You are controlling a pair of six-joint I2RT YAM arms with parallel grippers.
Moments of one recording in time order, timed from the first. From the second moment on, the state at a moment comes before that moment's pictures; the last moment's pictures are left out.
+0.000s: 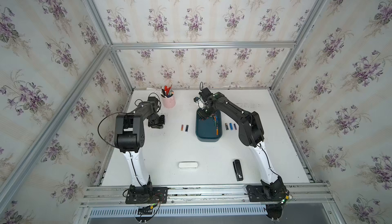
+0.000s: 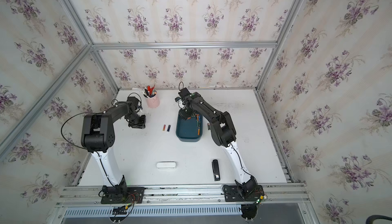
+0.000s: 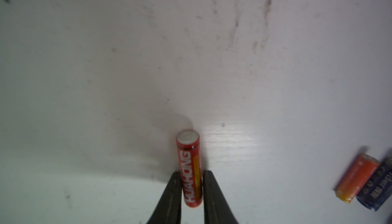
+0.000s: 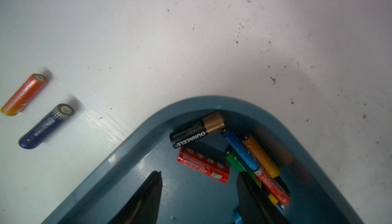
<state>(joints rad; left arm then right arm) 0.01 2.02 1.40 -0.84 0.13 -0.12 0.61 2.41 2.16 -0.99 -0.05 -0.20</state>
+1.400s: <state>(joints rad) -0.22 2.03 1.41 -0.83 0.17 -0.22 0.60 2.37 2.12 -0.98 -0.03 -0.20</state>
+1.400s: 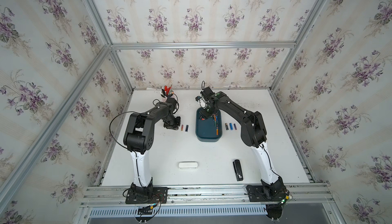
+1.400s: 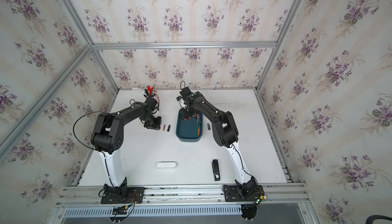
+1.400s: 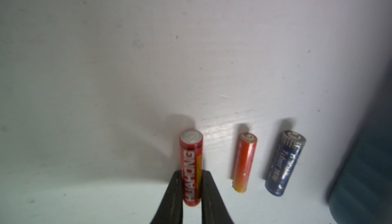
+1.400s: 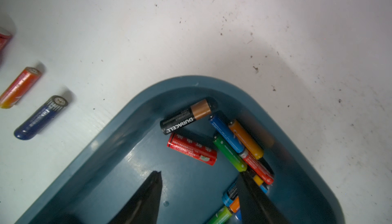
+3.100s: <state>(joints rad) -0.22 1.97 1.46 -0.92 0.17 -0.22 0.60 2.40 2.10 -0.96 -0.13 -0.22</state>
